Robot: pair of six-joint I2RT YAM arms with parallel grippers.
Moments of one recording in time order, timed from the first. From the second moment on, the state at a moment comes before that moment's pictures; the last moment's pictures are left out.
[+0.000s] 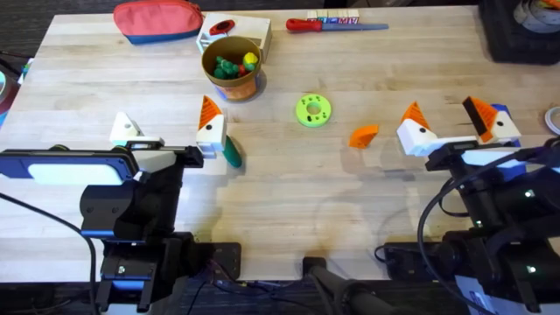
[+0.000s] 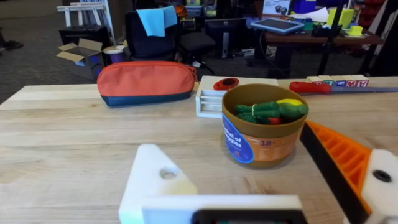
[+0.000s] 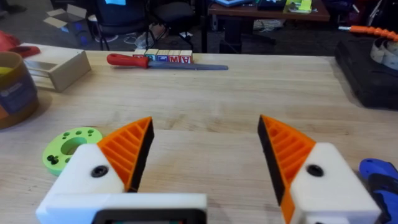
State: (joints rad) left arm -0.01 0.00 0.01 -0.02 0.01 0.00; right arm 0.01 0.00 0.01 -0.09 -0.04 0.00
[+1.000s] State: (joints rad) left arm -0.01 0.60 0.87 -0.87 -0.03 0.01; right arm 0.01 0.51 0.89 -0.99 -0.07 0.06
